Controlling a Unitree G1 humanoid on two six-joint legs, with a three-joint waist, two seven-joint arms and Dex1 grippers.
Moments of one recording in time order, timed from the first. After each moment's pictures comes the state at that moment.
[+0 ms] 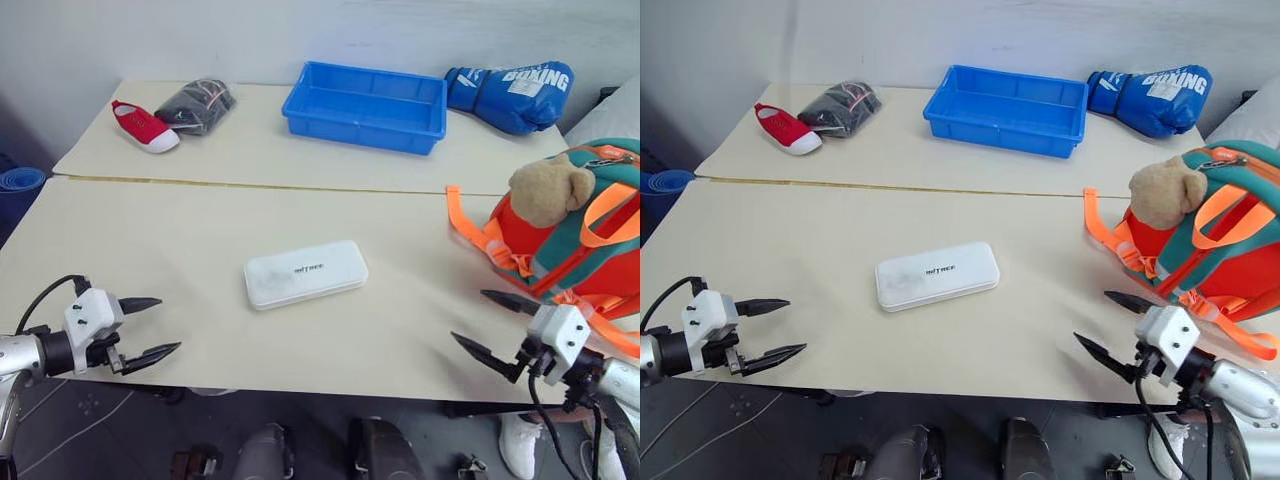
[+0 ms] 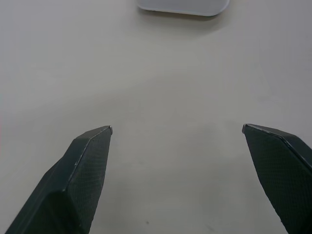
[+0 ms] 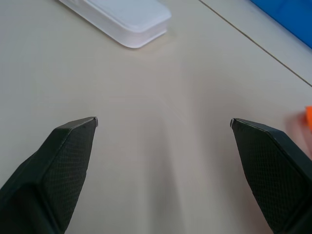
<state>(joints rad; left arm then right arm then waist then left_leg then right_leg) 0.15 0.90 0.39 0.03 -0.36 0.02 -1.09 0.24 -0.71 -0.29 -0.23 0.39 -0.08 0.94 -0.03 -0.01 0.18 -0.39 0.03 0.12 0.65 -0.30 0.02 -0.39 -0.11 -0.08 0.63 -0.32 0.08</state>
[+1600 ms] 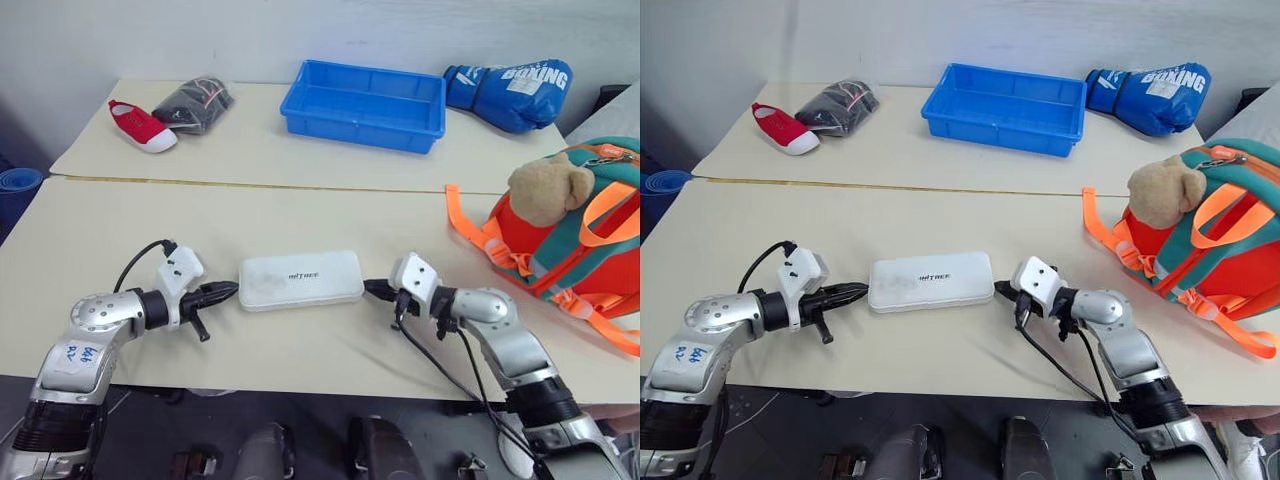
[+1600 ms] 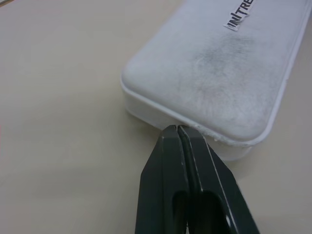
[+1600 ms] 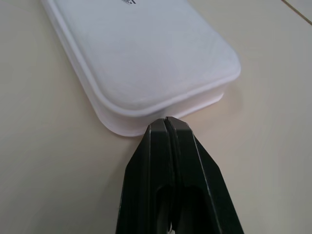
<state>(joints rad) -0.18 0.73 0.09 -0.11 -0.31 0.41 -0.84 -0.29 -0.54 0.18 -0.05 0.13 0.16 0.89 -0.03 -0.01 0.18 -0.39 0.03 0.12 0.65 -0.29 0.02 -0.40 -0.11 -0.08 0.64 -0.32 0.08</state>
